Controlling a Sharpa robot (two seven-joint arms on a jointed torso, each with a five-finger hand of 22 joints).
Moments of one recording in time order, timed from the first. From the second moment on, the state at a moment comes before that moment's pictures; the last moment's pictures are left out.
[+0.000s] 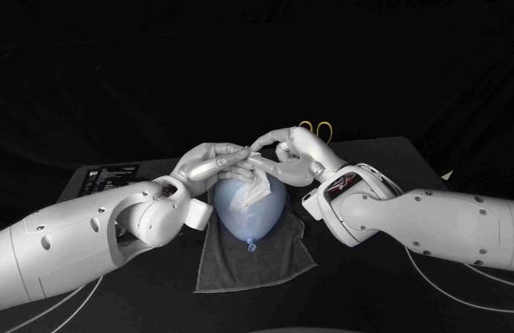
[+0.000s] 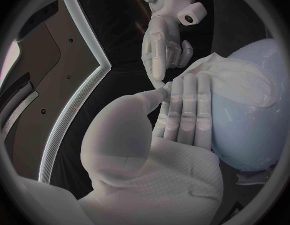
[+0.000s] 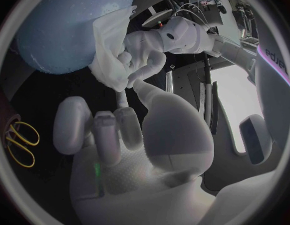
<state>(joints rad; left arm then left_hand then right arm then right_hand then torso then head) 1.13 -0.78 -0.04 1.59 -0.09 -0.17 0.36 1.33 -0.04 0.64 0.01 0.04 0.95 0.15 0.44 0.35 1.26 0.09 0.22 0.10 1.15 0.04 0.36 0.55 0.16 1.00 0.14 0.56 0.27 1.21 -0.82 -0.13 1.77 -1.08 -0.82 0.05 1.21 -0.14 0.40 0.11 0.05 0.90 0.15 0.29 0.38 1.47 0.06 1.42 1.31 1.47 -0.01 1.57 1.31 0.06 1.44 0.08 1.22 1.31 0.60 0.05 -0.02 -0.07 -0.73</state>
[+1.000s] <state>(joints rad) 1.13 -0.78 -0.04 1.59 -0.09 -0.17 0.36 1.34 -0.04 0.64 0.01 0.04 0.94 0.15 0.44 0.38 1.25 0.09 0.22 0.10 1.15 0.04 0.36 0.56 0.16 1.00 0.14 0.56 0.27 1.20 -0.81 -0.13 1.76 -1.13 -0.83 0.01 1.34 -0.05 0.41 0.06 0.05 1.00 0.09 0.34 0.39 1.46 0.03 1.43 1.31 1.46 -0.03 1.57 1.31 0.06 1.46 0.08 1.25 1.31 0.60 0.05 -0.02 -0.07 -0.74</state>
